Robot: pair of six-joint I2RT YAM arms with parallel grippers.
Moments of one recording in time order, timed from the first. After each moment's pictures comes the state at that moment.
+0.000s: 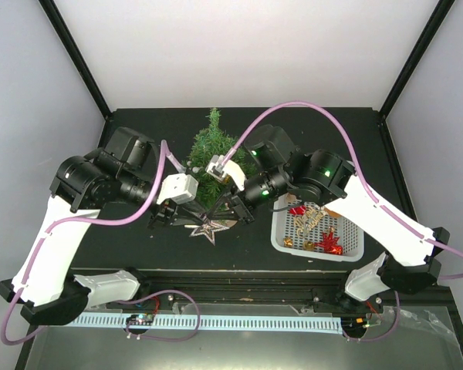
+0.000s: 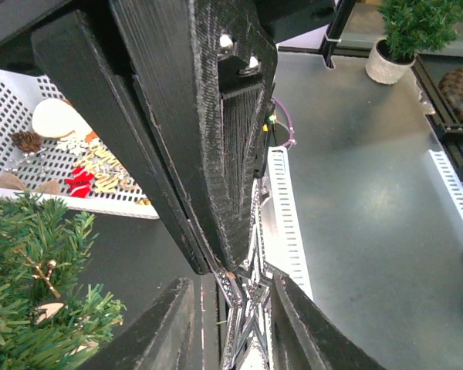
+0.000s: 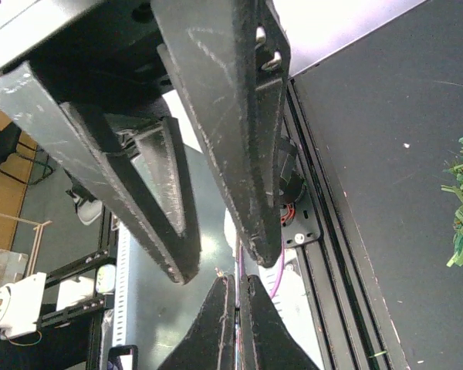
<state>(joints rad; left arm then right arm) -0.57 1.18 1.76 -1.54 0.89 0.69 1.04 1.48 1.87 -1.07 -0.65 0.22</state>
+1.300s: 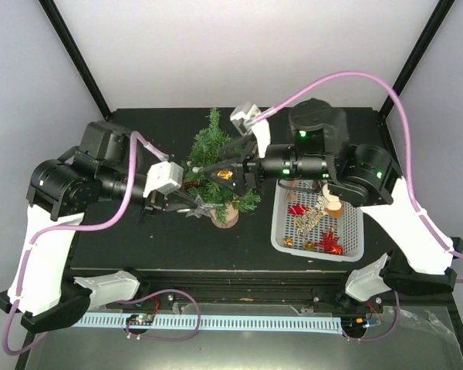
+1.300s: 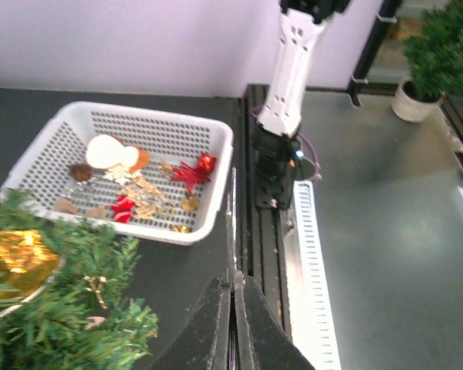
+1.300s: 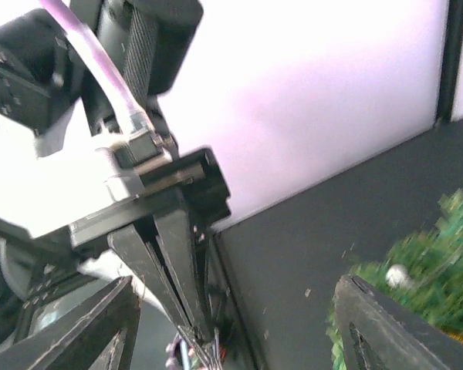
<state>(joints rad) -0.51 1.17 1.87 -1.54 0.92 0.65 1.05 1.47 2.13 -0.98 -0.33 0.27</state>
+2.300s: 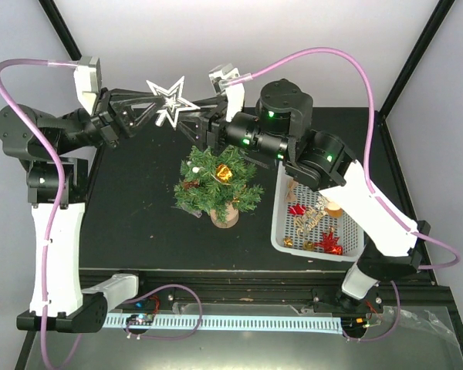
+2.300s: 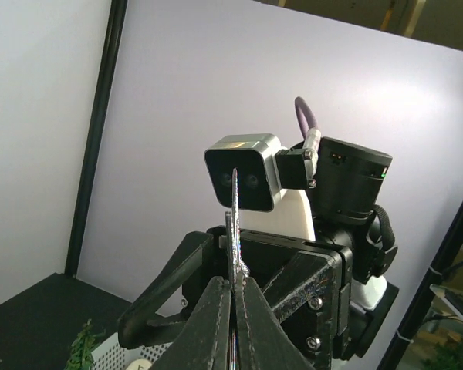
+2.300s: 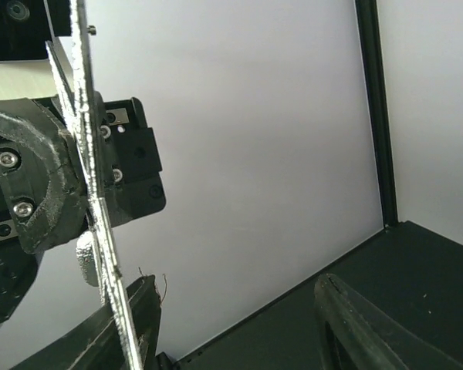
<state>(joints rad) -0.03 1.12 1.69 -0.01 1.20 -0.82 1.04 1.65 2.25 -0.63 -0.11 0.32</state>
